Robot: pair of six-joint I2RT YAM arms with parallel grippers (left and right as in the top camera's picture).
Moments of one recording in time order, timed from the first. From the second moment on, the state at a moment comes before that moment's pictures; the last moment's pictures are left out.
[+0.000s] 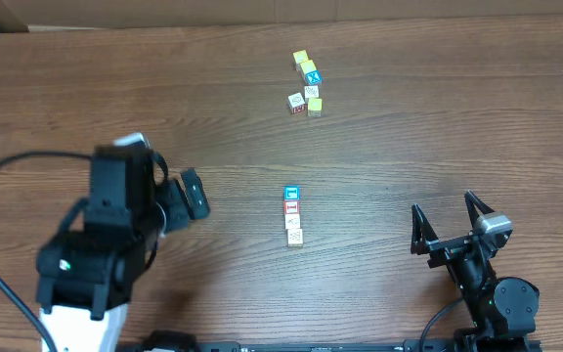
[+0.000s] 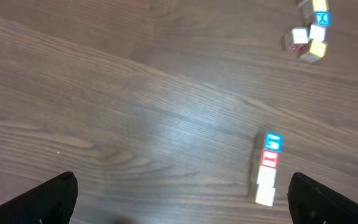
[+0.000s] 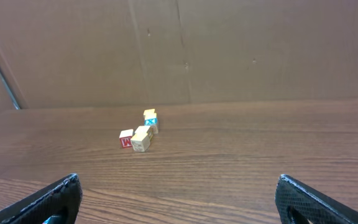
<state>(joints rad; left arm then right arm) -0.15 0.99 1.24 -1.21 -0.12 -0.46 0.07 0.02 0.02 -0.02 -0.21 0.15</state>
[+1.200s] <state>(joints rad) 0.00 0.16 0.27 0.34 0.02 -0.47 0.07 0.02 0.02 -0.02 -0.21 0.15</state>
